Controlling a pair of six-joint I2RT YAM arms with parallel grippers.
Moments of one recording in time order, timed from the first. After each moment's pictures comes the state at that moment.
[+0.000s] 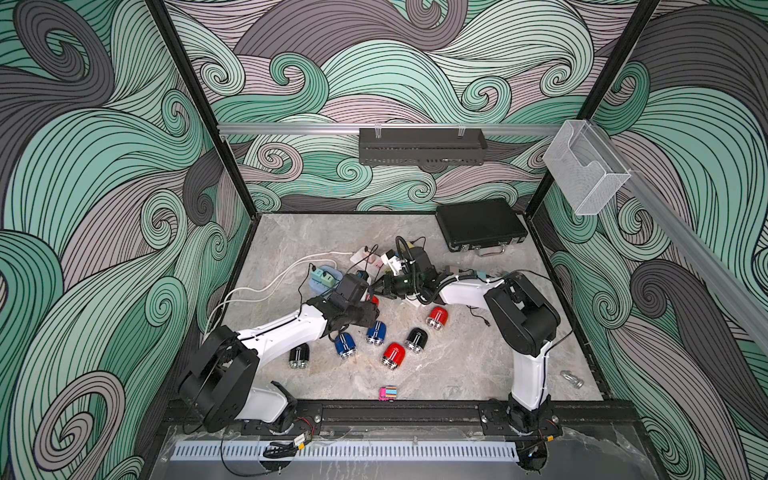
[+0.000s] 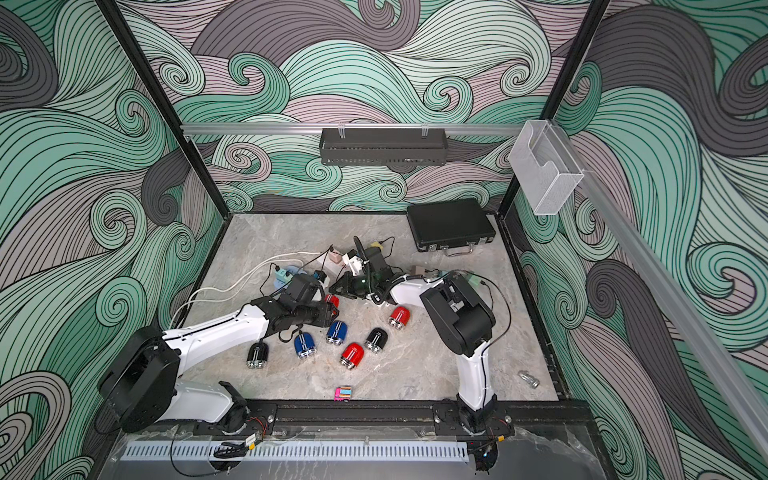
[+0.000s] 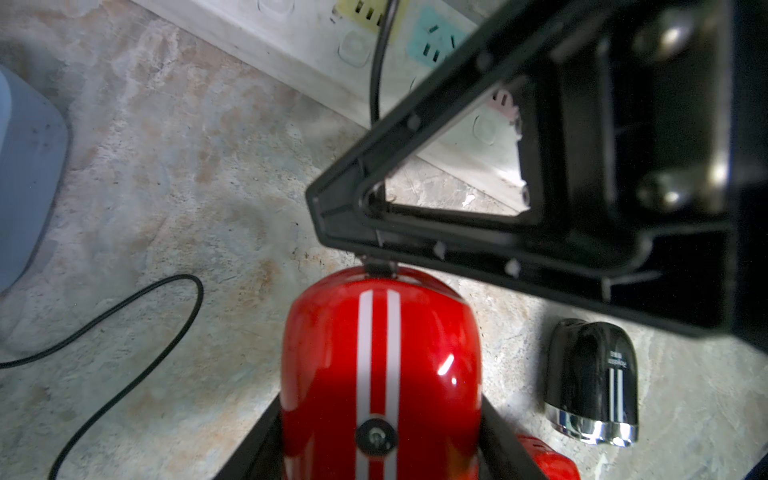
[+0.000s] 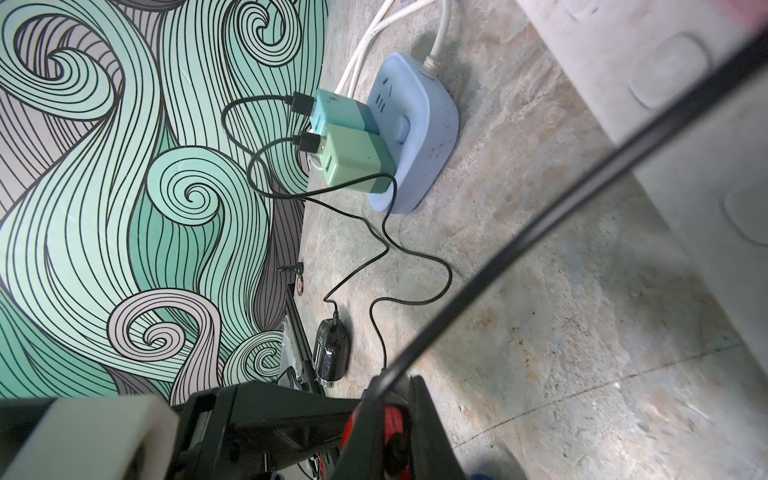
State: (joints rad) left arm -0.65 1.38 0.74 -0.29 0.03 -0.40; right arm 0.66 1.98 1.14 0.22 -0.69 0.81
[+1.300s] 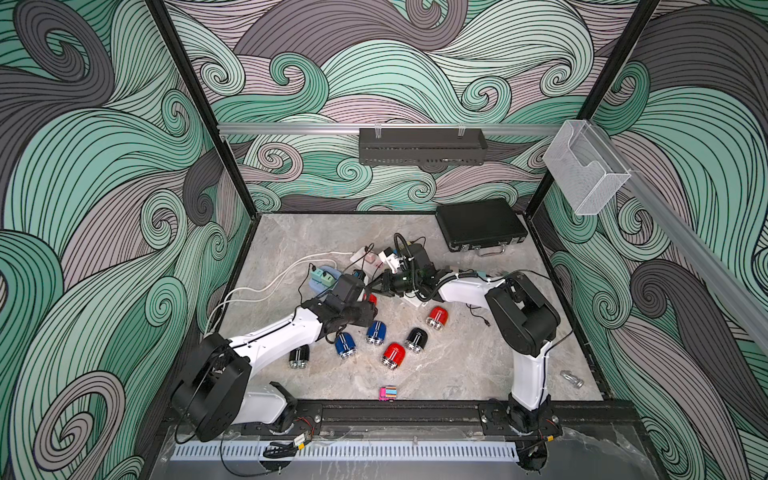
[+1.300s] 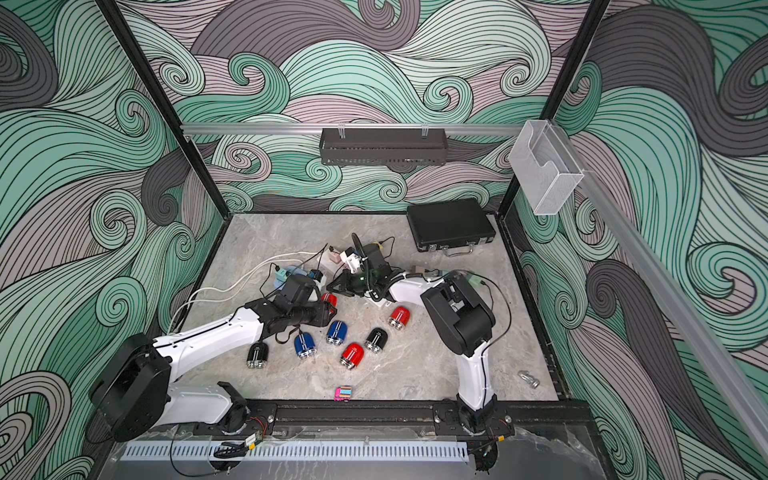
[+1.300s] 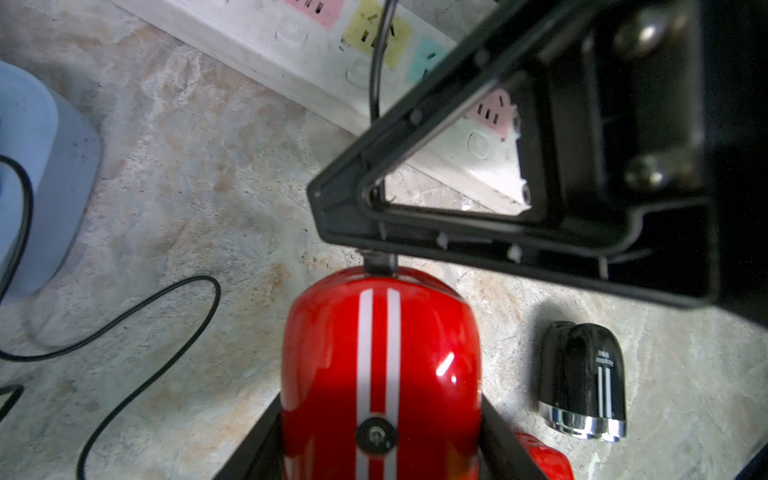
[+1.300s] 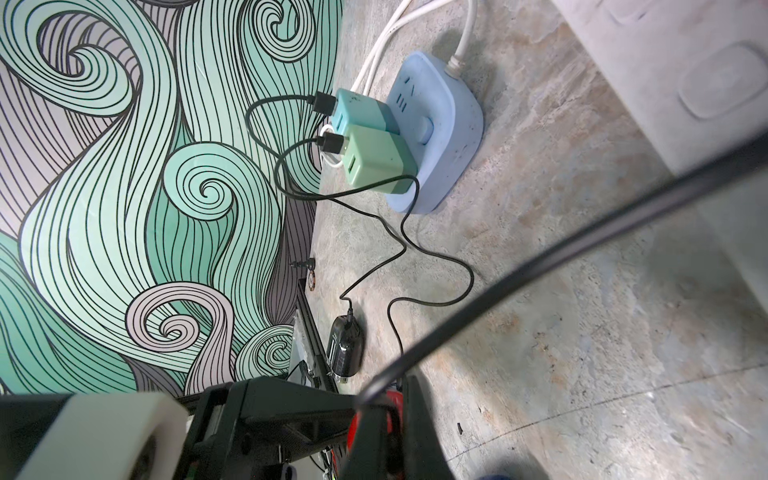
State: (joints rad) left arm -0.64 1.33 0.72 -0.28 0.03 -0.40; right arm 0.65 1.98 1.18 0.17 -0.72 0.79
